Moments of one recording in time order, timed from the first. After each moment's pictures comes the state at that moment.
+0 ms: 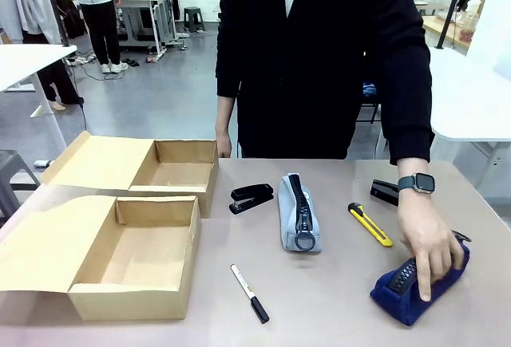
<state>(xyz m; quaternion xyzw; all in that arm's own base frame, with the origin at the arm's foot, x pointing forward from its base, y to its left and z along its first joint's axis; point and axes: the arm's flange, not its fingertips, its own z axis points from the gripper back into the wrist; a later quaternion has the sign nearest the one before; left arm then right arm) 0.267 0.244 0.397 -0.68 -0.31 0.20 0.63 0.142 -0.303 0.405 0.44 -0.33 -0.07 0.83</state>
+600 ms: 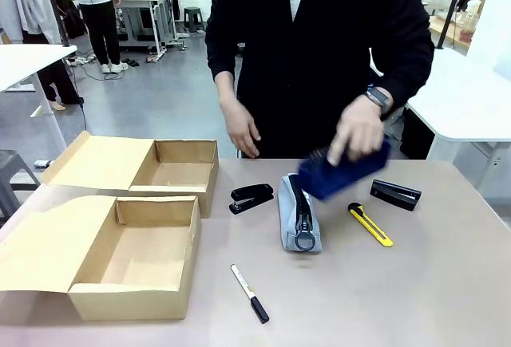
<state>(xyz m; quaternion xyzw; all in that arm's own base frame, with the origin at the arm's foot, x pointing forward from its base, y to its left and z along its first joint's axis) 0.268 0.244 0.397 -0.68 -0.31 0.20 0.63 0.224 -0.237 0.431 0.40 -0.29 0.03 0.87</state>
